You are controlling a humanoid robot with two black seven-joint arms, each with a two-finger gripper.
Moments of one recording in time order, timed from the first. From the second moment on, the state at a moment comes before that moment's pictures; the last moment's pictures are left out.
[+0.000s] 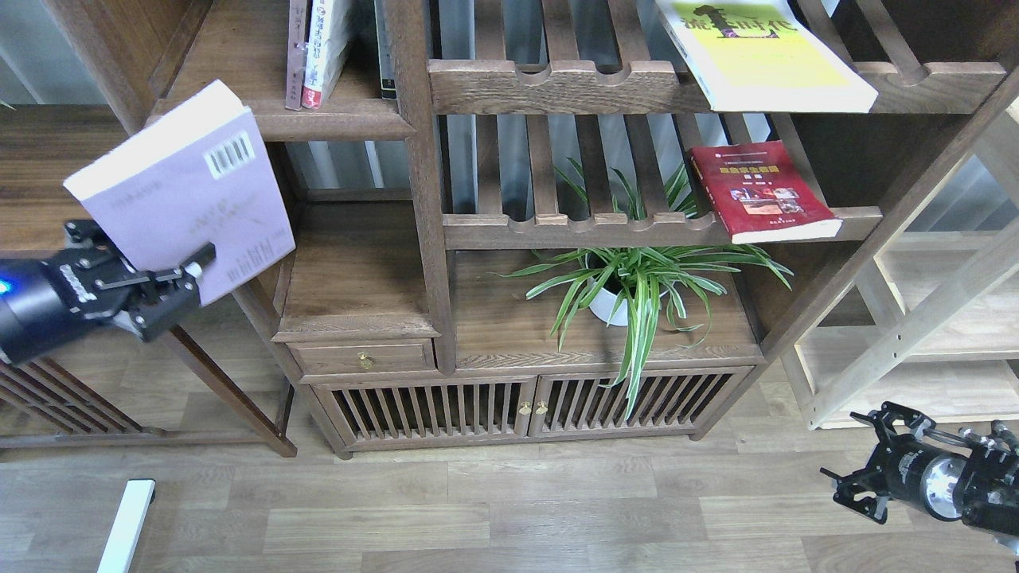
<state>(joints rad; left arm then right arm) -0.66 1.09 -0.41 -1.38 0.58 -0.41 -0.49 0.60 -0.74 -0.52 0.74 -0.54 -0.12 0.49</state>
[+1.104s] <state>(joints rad) -0.93 1.11 -0.46 -1.21 0.36 -0.45 -0.38 0.57 -0.74 -0.53 0.74 -0.55 -0.14 0.49</state>
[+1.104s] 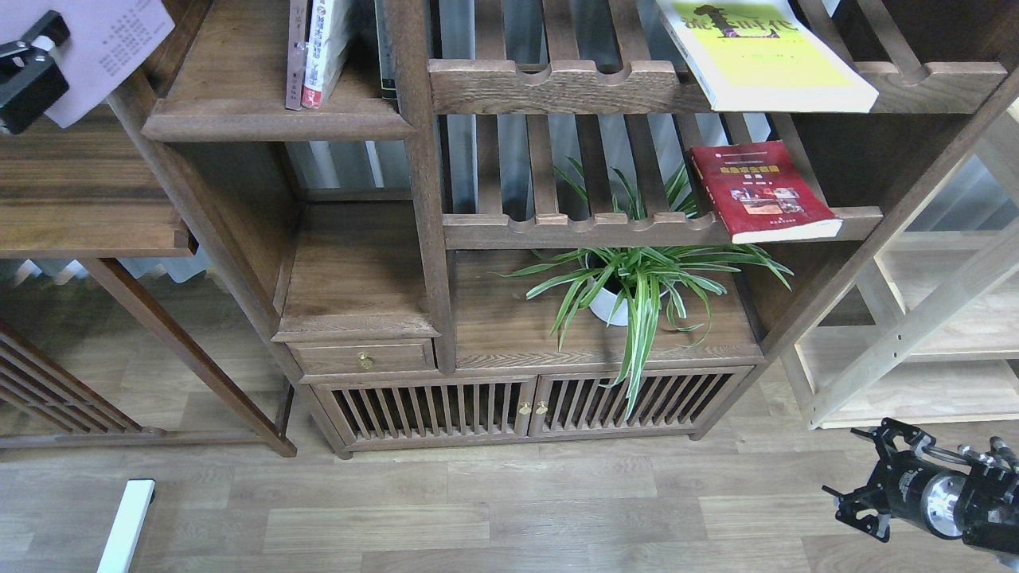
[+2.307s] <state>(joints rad) -1.13 0.90 -0.26 -1.16 0.29 -0.16 -0.26 0.55 -0.74 -0.52 0.75 -0.55 -0.16 0.49</state>
